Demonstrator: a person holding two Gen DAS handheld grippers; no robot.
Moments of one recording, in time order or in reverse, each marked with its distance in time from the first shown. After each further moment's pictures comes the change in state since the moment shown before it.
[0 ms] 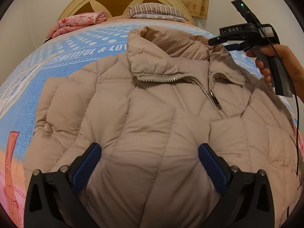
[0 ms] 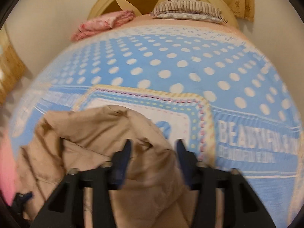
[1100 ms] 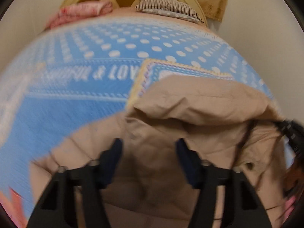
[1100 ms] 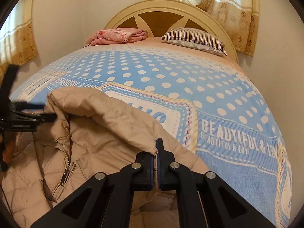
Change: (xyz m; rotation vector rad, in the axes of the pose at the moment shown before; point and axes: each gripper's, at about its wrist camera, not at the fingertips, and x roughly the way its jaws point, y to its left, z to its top) left arm 0.062 0.035 0.117 -0.122 0.078 -0.046; right arm -0.065 0.018 -0.074 -0.204 -0.185 -0.085
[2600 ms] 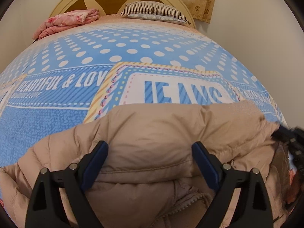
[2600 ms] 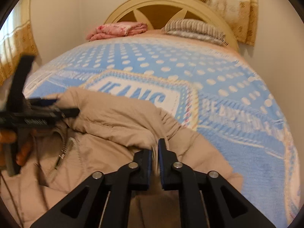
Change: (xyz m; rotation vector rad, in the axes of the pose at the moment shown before) left arm 0.041 -0.039 0.005 0.079 -0.056 -0.013; right arm -0.013 -0.009 -0.021 0.054 -0.001 0.005
